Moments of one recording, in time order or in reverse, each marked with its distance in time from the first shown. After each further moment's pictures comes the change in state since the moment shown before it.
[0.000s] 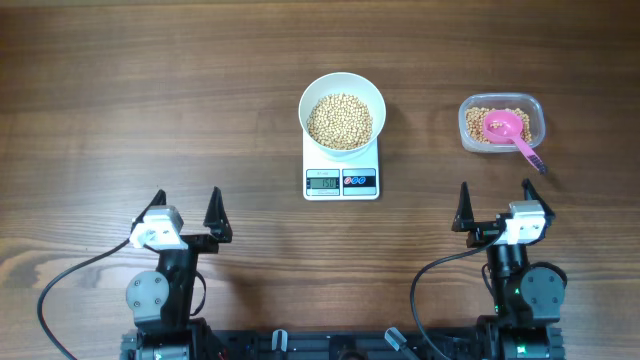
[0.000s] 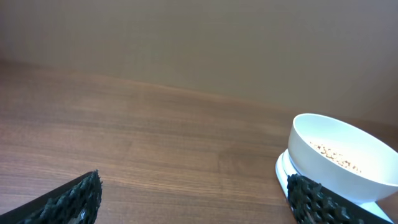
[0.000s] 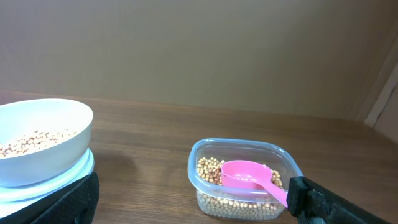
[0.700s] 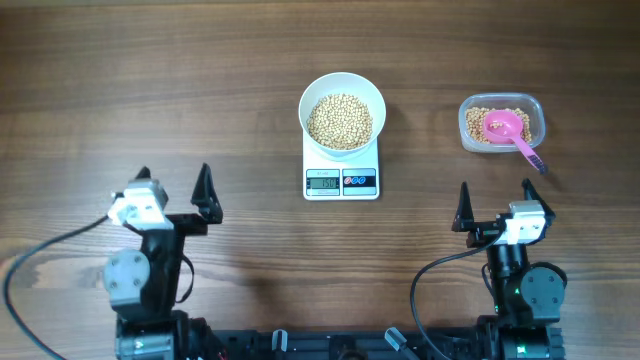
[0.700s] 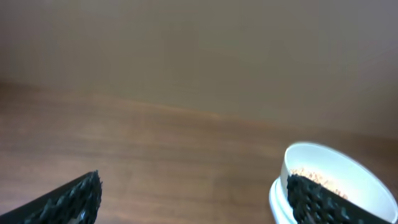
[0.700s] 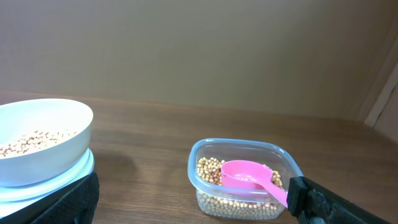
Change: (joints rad) left arm -0.002 0.294 0.230 0.063 0.002 0.023; right arm 0.000 0.000 0.000 0.000 0.000 0.000
